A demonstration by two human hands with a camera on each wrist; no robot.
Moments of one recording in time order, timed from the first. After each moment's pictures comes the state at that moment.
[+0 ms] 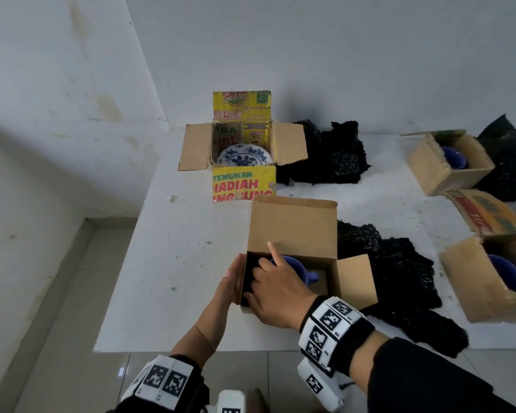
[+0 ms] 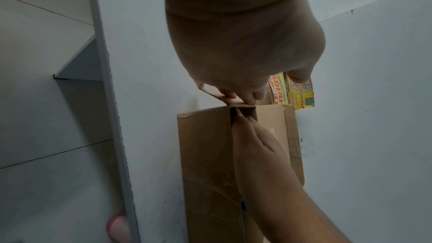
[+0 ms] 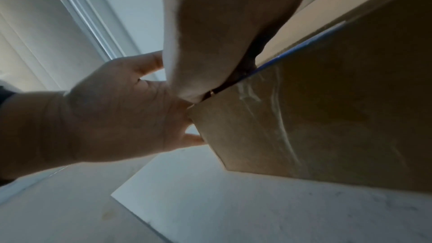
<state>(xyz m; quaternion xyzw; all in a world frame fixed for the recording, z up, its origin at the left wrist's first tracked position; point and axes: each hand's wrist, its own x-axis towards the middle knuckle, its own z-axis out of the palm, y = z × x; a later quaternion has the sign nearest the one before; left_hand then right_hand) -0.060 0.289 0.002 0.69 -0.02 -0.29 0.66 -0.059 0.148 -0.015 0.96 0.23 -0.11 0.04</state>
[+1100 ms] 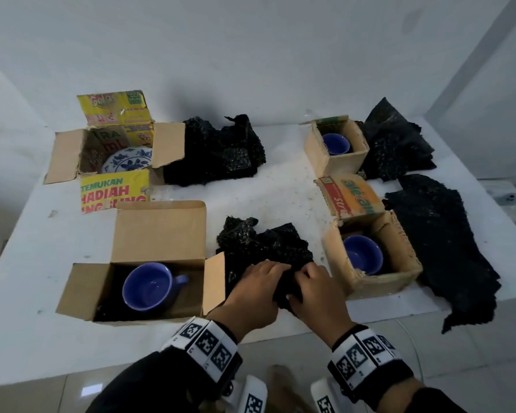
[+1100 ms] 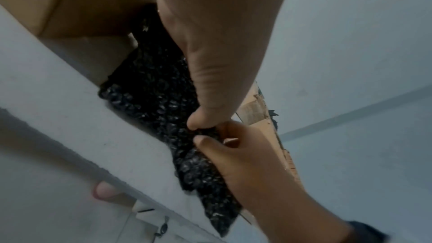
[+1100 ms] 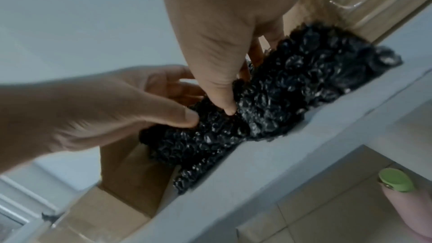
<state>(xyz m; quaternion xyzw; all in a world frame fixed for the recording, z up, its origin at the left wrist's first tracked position) -0.112 0.027 -0.023 0.86 -0.42 -0.22 0.20 -0.190 -0.108 -0.044 0.98 -0.12 -0.02 -0.14</state>
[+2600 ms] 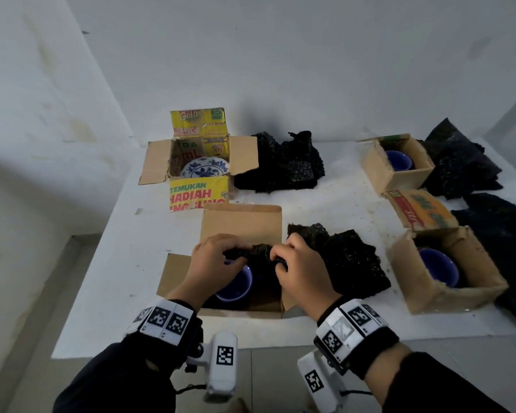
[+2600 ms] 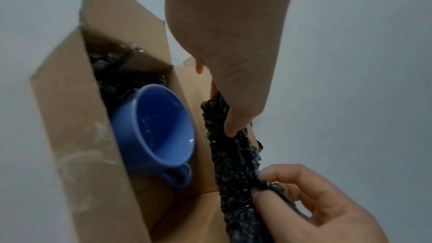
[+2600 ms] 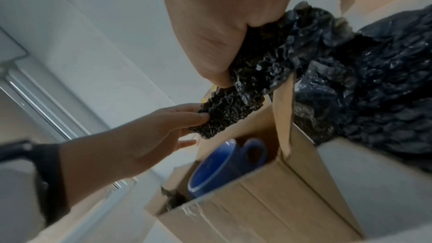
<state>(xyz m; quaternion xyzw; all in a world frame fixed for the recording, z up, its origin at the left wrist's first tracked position) -0.023 0.203 0.008 0.91 -0.22 -0.08 0.35 -0.104 0.029 0.016 0.96 -0.01 0.10 -0.27</state>
